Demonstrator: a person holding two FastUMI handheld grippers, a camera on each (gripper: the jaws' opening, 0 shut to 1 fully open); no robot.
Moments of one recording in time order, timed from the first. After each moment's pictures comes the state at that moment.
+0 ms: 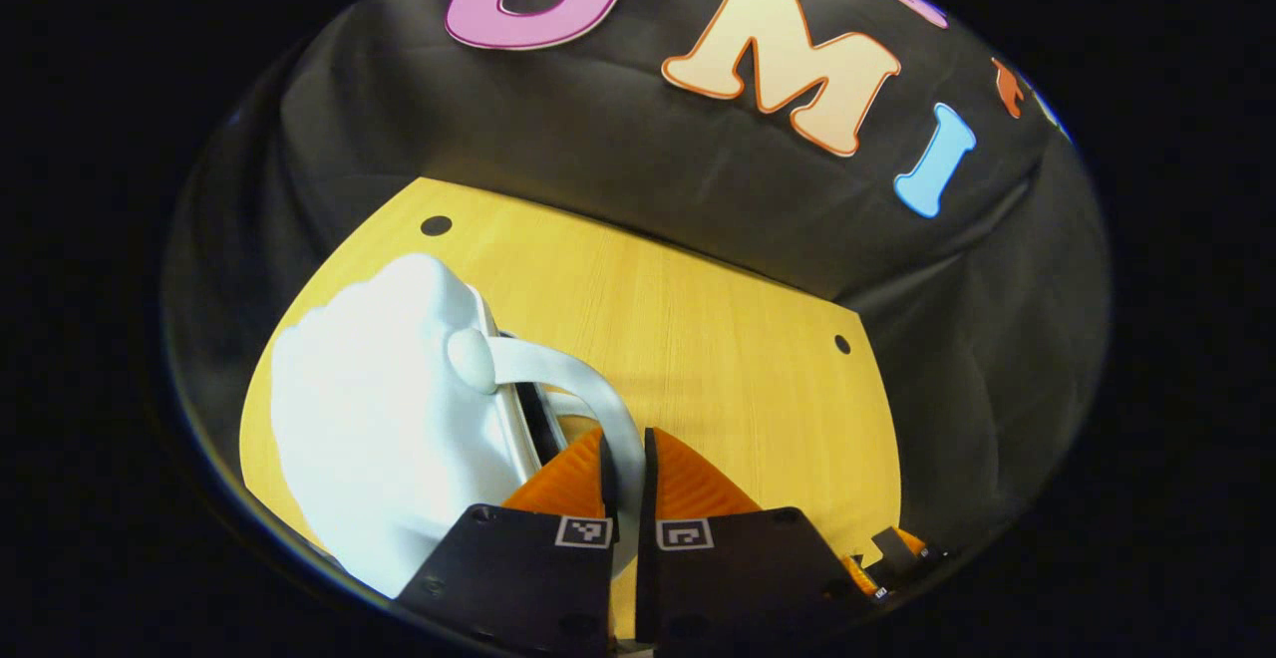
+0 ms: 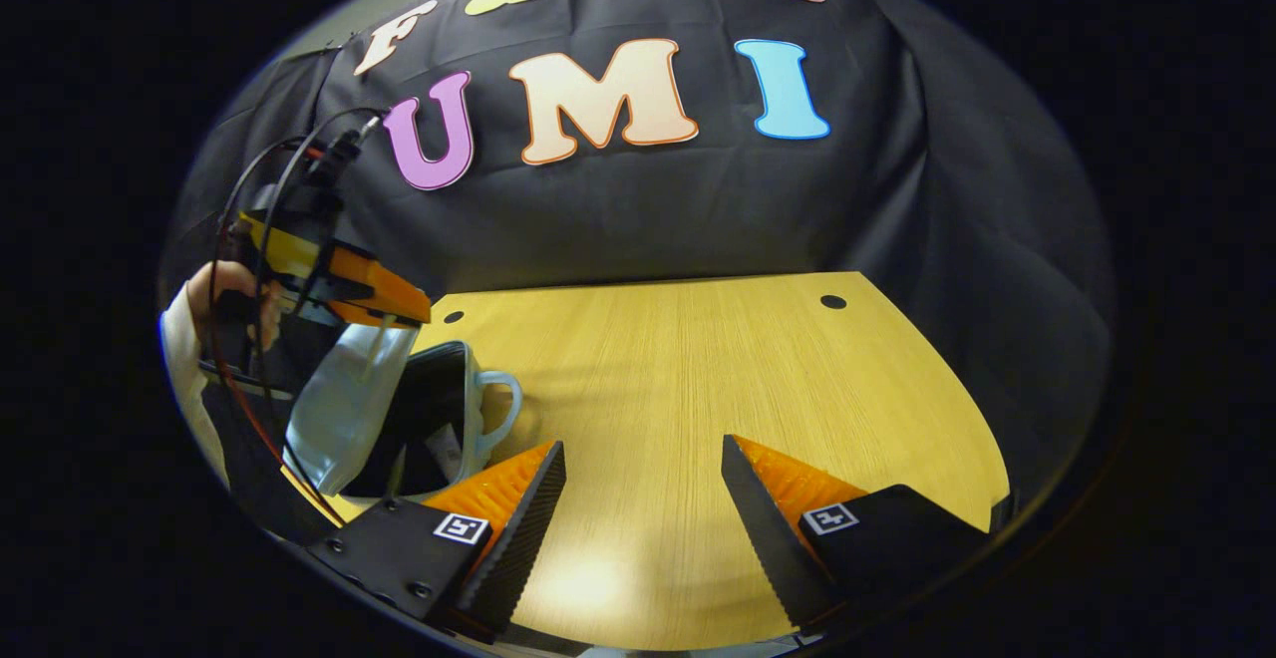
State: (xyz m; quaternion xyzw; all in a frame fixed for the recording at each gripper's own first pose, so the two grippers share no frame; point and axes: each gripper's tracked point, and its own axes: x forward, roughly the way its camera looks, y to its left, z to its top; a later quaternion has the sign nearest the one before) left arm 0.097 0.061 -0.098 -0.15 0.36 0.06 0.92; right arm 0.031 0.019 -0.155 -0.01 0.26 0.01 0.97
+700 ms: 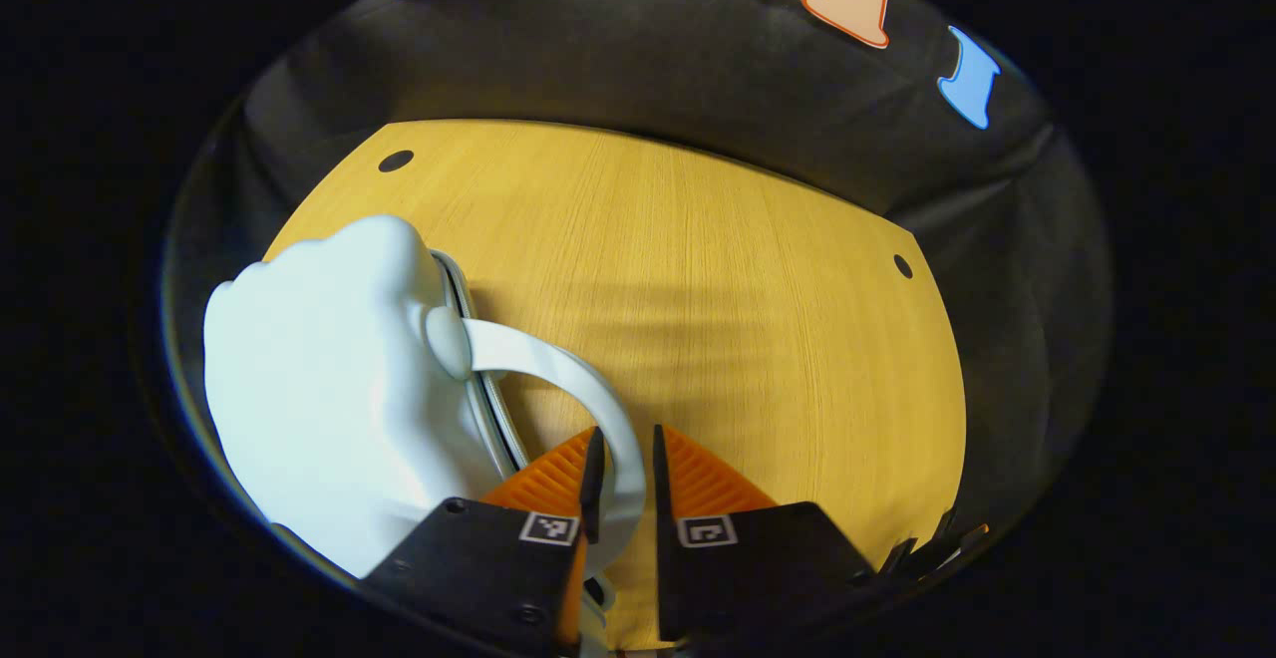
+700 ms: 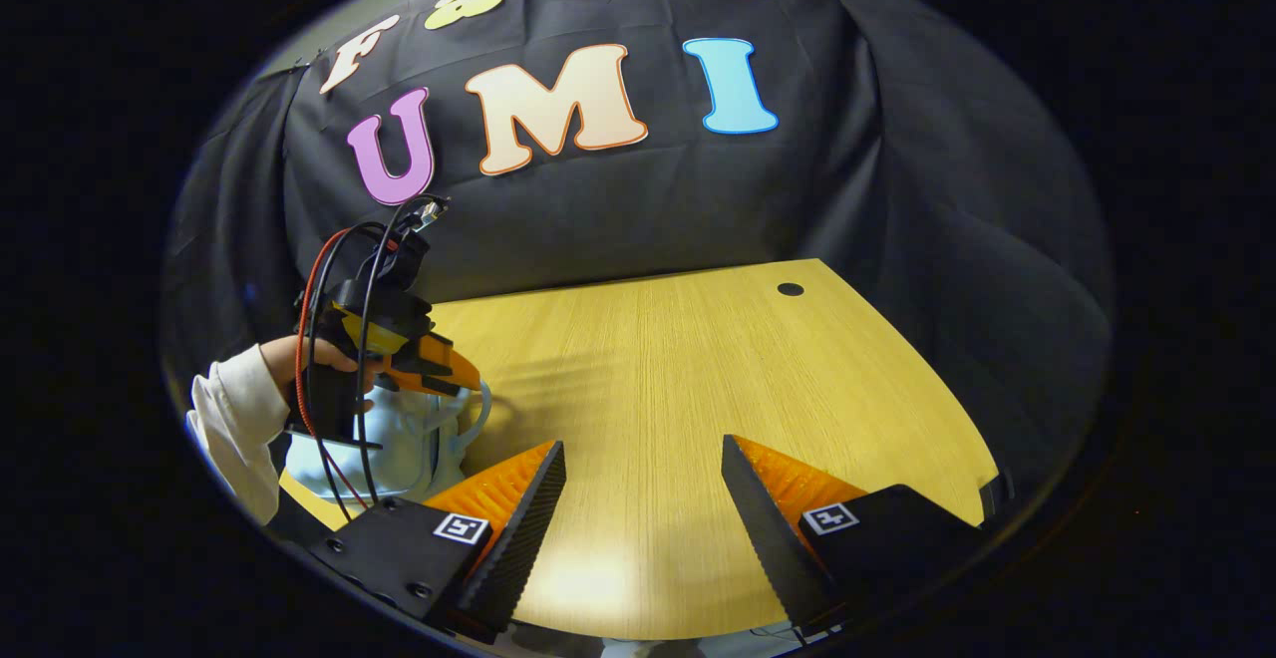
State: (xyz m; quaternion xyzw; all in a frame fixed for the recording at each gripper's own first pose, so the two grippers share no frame) left arm 0.116 0.043 -0.191 -0.11 0.44 0.07 0.89; right arm 0.011 -0.020 -0.148 0.01 0.25 -0.03 0.97
